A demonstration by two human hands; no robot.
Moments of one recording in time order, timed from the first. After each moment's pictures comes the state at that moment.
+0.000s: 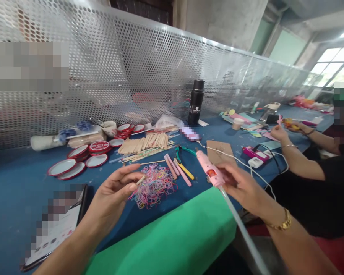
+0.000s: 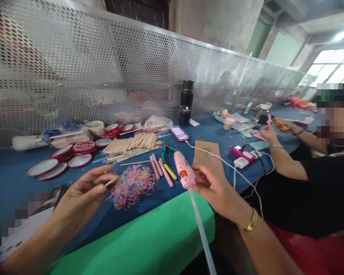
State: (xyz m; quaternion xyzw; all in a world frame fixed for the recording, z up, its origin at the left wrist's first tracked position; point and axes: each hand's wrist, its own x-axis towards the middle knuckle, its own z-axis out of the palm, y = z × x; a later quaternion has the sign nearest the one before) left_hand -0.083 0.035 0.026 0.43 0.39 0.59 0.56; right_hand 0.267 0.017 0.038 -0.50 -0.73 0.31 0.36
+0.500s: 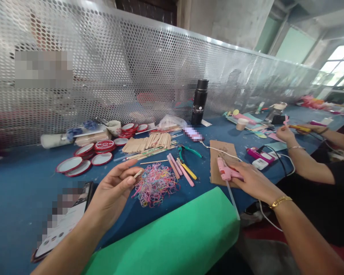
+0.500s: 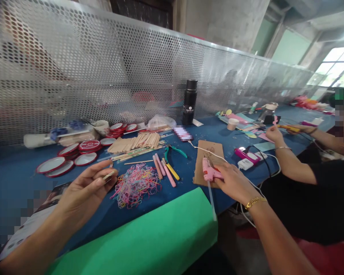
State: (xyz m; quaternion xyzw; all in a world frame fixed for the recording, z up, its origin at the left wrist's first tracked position) left_hand -0.086 0.039 0.027 0.40 0.37 0.64 0.55; right_hand 0.344 0.064 -0.019 -0.60 -0.79 0.03 0.14
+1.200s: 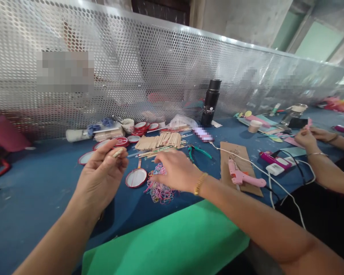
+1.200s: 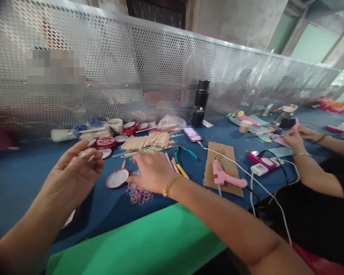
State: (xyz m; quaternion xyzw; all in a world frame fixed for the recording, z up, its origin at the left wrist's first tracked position) left_hand -0.120 0.045 0.061 0.38 0.32 0.74 0.45; right_hand 0.088 0.084 0.063 -0.35 -0.90 0.06 0.24
